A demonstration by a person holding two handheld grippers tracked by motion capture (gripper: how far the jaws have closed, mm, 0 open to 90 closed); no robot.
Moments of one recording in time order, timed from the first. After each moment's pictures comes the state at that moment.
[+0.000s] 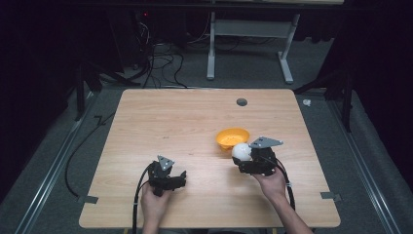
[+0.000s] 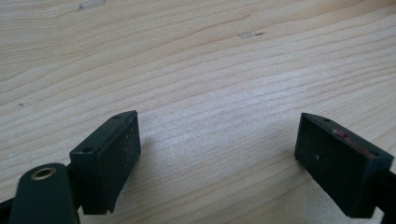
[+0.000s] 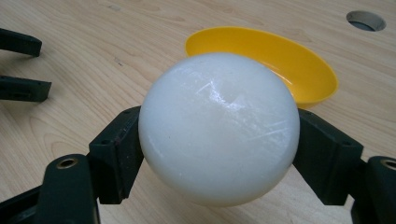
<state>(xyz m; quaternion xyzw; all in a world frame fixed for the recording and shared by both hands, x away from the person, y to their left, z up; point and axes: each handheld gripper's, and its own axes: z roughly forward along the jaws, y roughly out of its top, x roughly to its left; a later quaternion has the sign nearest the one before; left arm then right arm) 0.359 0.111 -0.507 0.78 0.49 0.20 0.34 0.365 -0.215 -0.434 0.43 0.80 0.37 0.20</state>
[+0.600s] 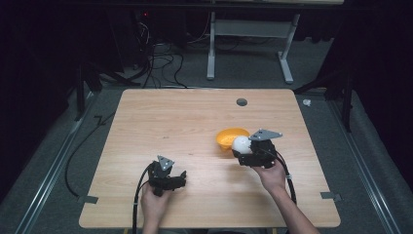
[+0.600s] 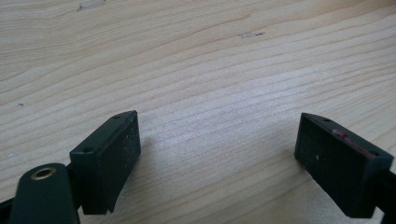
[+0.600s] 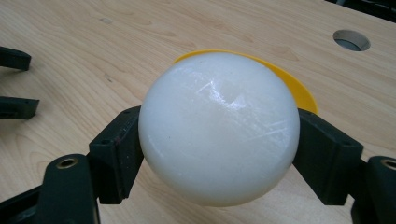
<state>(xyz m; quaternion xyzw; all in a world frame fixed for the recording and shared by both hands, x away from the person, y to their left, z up) 0.359 0.111 -0.507 0.78 0.49 0.20 0.34 0.383 -0.215 -0.422 0.43 0.80 0.37 0.21</state>
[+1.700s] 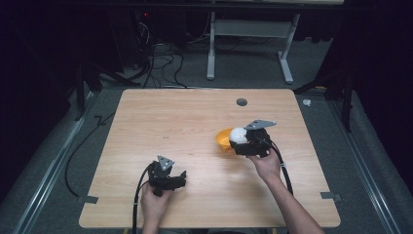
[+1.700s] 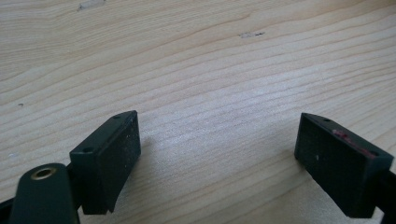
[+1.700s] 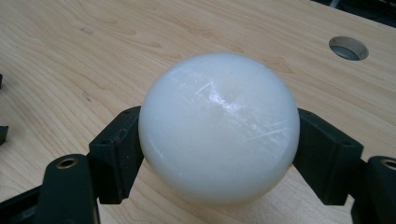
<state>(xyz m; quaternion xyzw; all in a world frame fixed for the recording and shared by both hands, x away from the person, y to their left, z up) 0.359 0.111 -0.507 0.78 0.49 0.20 0.34 0.416 -0.209 -0.421 0.44 0.80 0.36 0.20</state>
